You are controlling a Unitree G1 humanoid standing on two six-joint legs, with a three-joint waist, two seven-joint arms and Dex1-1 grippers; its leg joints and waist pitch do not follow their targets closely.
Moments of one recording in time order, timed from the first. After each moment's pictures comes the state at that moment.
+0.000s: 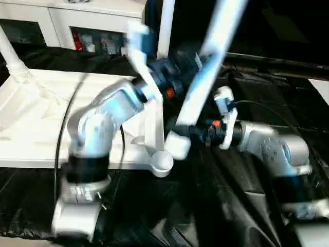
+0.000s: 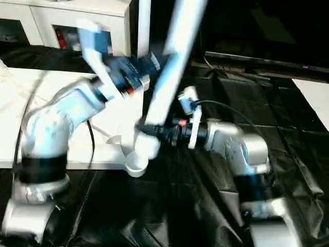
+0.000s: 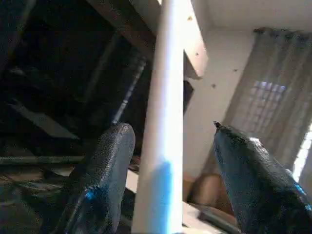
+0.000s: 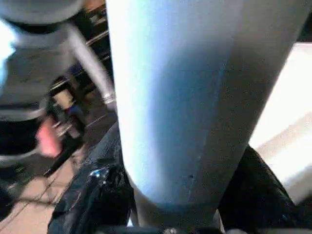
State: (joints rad) left arm -0.71 0.08 0.13 -0.12 -0.74 0.69 -0.52; right arm -0.52 -0.29 0.00 0.14 0.63 0.75 0.94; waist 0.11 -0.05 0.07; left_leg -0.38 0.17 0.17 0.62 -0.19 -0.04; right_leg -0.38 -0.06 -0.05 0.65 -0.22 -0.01
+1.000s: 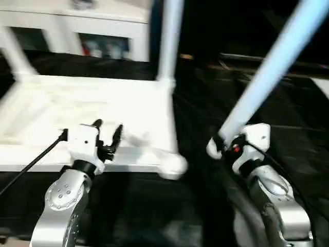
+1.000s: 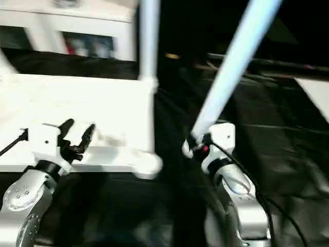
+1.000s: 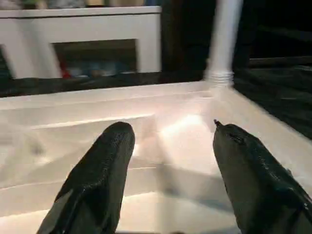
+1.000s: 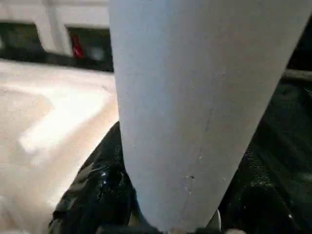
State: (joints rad) left arm 0.06 0.22 0.05 -0.35 -0.12 0.27 -0.16; right arm -0.05 -0.09 -0.01 -0.19 0.18 0.27 0.28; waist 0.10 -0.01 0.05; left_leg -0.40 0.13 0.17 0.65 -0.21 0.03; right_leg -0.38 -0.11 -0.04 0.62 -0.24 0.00
